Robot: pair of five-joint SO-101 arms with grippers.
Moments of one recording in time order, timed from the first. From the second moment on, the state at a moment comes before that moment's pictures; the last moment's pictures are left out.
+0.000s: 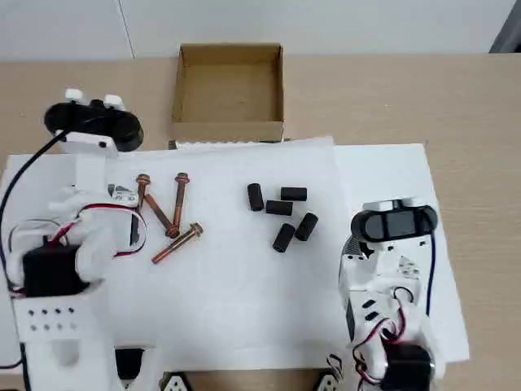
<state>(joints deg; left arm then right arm) -7.3 -46.3 24.2 84.9 -5.9 -2.5 -98.1 71.7 69.5 -1.0</state>
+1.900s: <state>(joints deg) -7.3 -16.9 27.1 78.6 0.8 -17.8 5.1 3.0 90.5 -26.9</state>
